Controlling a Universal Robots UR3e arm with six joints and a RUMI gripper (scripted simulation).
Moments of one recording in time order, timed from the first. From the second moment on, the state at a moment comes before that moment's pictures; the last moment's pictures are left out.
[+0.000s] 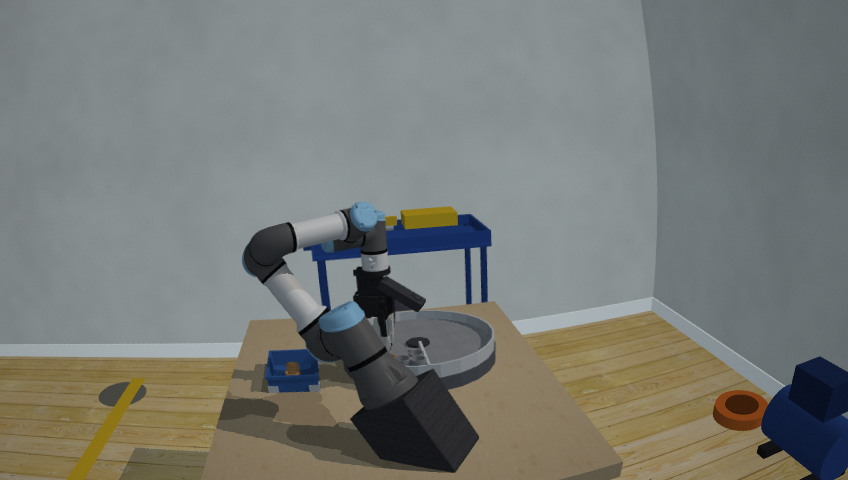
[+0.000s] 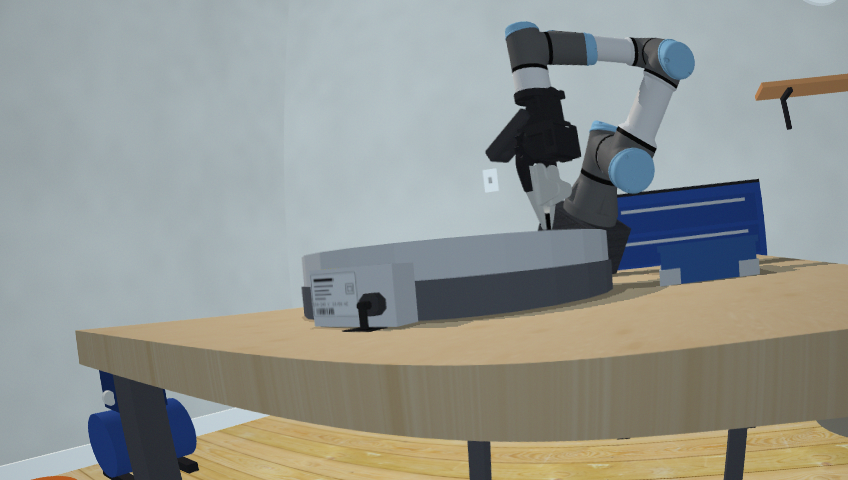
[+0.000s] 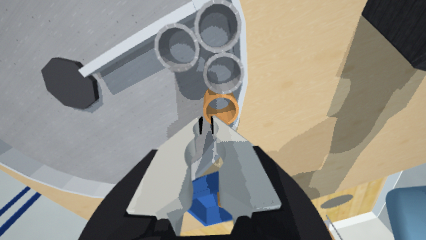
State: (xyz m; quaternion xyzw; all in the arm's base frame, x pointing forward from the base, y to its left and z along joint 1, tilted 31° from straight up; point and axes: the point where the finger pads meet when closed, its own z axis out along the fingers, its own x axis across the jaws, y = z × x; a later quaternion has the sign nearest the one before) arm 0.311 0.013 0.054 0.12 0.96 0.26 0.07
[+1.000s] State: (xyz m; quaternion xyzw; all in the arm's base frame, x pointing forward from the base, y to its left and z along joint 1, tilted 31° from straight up) arm 0.312 0.014 0.051 0.12 0.96 0.26 0.07
